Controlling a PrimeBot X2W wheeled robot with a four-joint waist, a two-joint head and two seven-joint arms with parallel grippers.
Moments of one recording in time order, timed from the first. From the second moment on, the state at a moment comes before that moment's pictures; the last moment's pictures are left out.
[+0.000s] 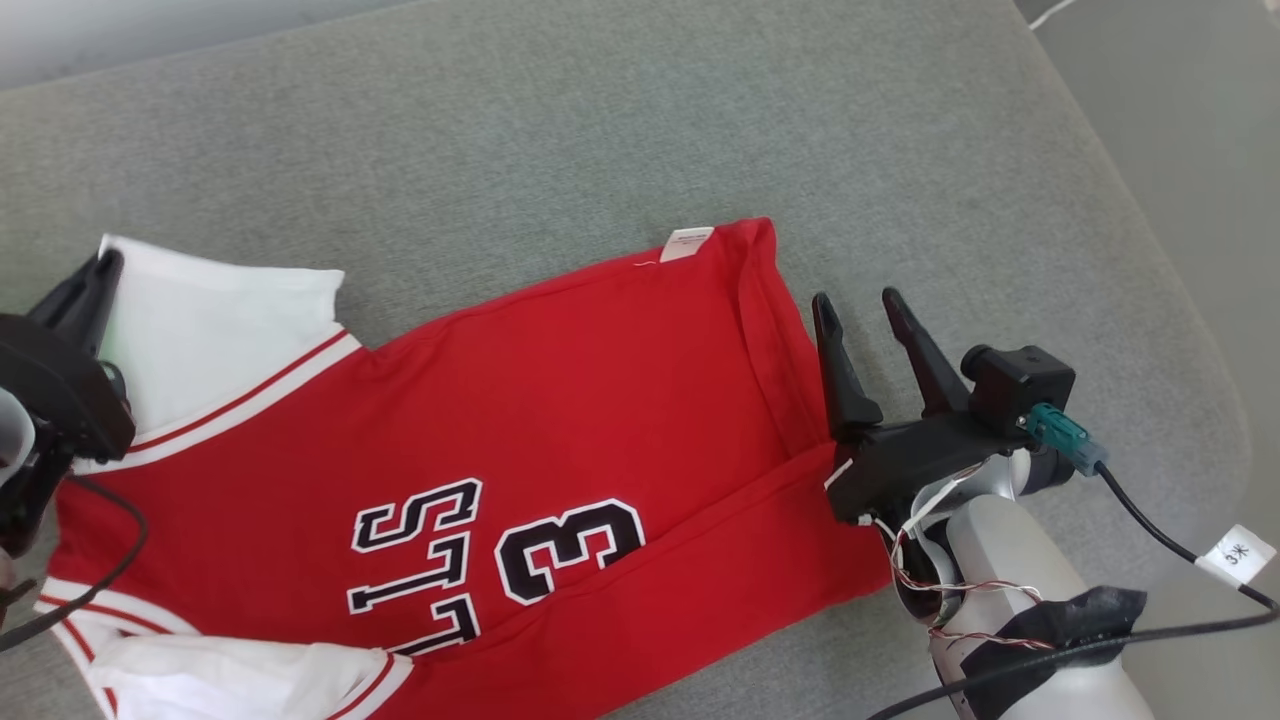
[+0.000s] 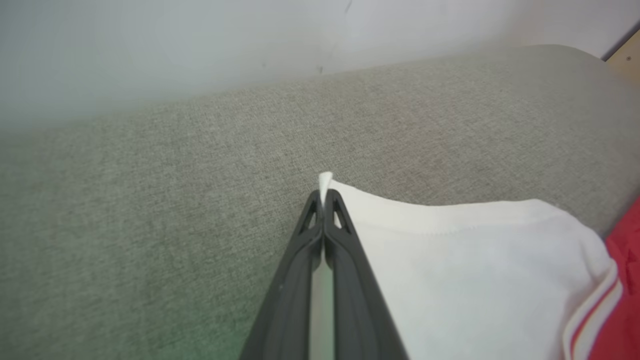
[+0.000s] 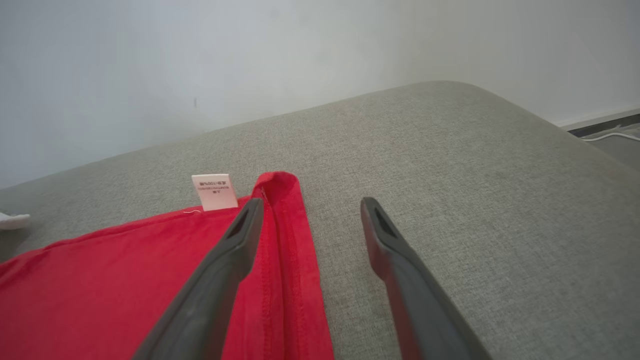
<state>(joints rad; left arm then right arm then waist) -0.94 0.57 -0.55 0.68 -0.73 -0.13 0.03 -0.58 -0.06 0.32 0.49 0.31 0.13 -0.26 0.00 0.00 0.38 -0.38</state>
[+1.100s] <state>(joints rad) -0.88 0.61 -0.62 0.32 -0.74 -0.08 -0.10 -0.95 -0.10 0.25 1.08 0.31 0.13 -0.24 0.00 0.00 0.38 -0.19</state>
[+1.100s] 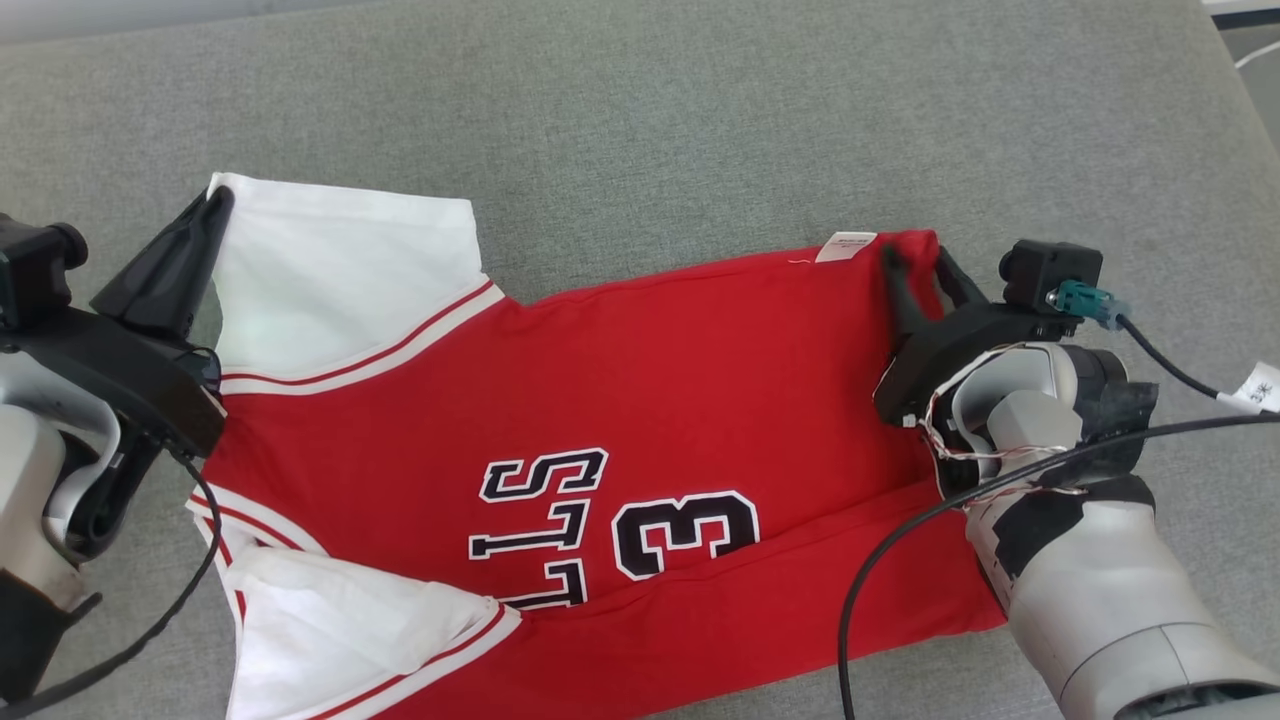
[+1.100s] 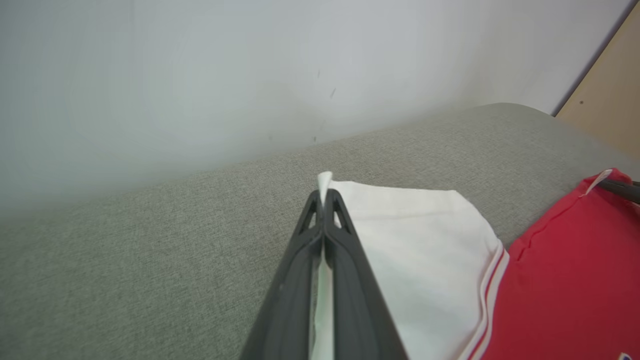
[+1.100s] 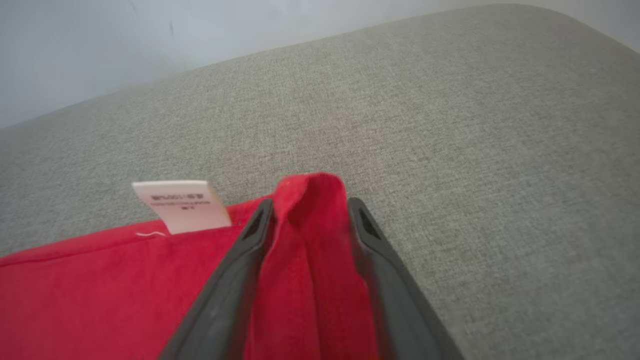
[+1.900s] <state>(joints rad) -0.59 0.64 -0.58 0.08 -0.76 0.05 -0.23 -0.73 -0.22 0.38 0.77 0.45 0.13 -0.26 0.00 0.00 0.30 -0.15</state>
